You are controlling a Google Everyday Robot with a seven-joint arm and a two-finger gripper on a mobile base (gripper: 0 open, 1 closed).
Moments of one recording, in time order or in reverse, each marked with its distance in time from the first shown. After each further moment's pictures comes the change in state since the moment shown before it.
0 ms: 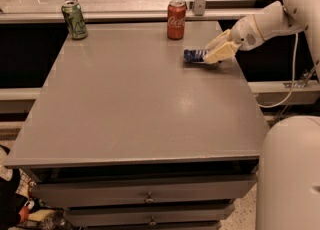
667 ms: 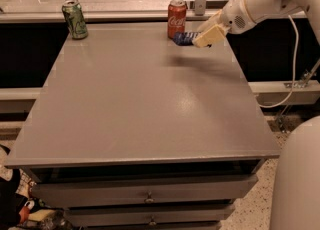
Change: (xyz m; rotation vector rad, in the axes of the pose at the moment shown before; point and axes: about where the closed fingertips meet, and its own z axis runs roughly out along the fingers) arm -0.065 0.006 -0.009 0.143 0.025 -0.025
